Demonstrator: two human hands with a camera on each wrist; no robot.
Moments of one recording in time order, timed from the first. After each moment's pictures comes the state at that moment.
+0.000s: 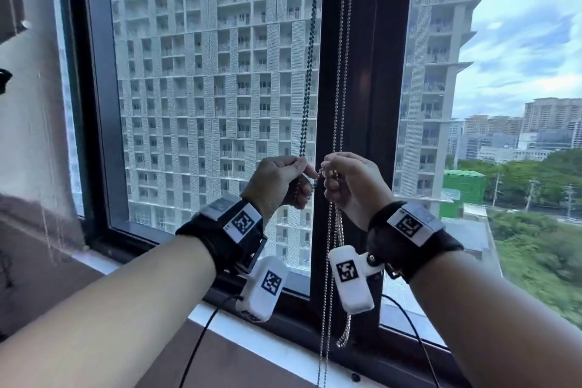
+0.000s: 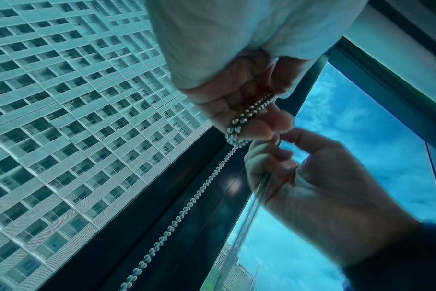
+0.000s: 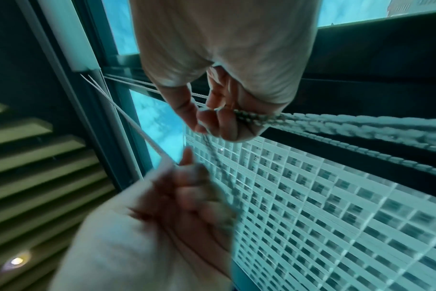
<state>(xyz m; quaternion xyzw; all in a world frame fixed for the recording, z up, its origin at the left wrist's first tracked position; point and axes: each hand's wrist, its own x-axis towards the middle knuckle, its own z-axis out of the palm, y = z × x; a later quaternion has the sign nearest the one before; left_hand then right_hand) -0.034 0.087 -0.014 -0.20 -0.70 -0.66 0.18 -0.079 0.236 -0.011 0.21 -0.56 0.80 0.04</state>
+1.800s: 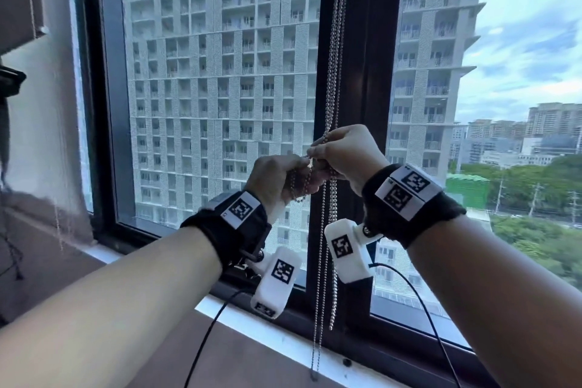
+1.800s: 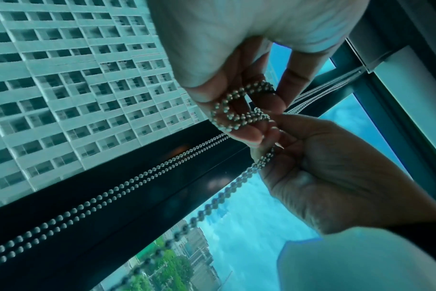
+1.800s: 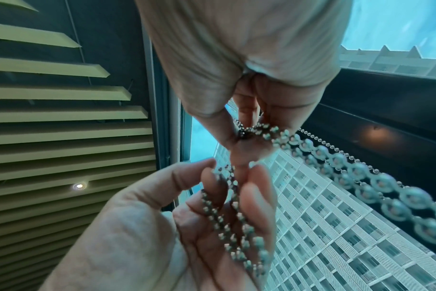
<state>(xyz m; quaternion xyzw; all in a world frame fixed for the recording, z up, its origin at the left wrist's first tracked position) 0.003 0.105 -0.007 -0.14 -0.66 -0.70 0.22 -0.023 0.238 0.041 0.21 -0.76 0.61 0.14</state>
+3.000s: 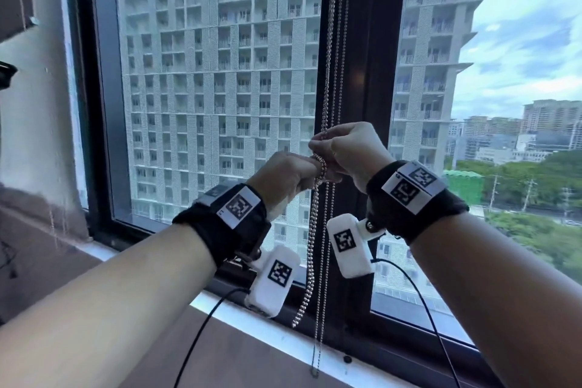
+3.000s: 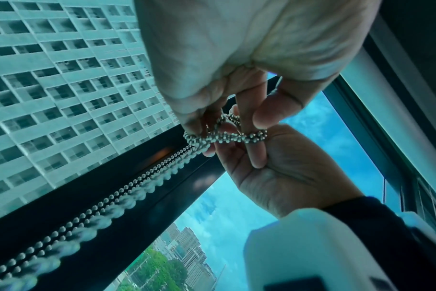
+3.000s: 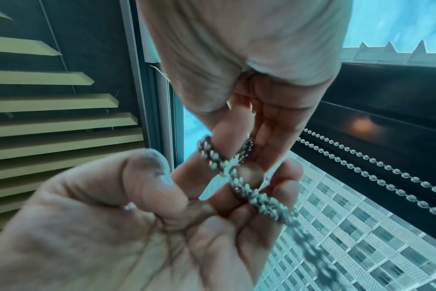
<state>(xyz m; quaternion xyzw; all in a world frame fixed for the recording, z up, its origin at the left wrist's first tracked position) 0.009 0.109 -0.002 -0.23 -0.73 -0.63 0.11 -0.028 0.237 0.036 0.20 -0.74 0.63 0.13</state>
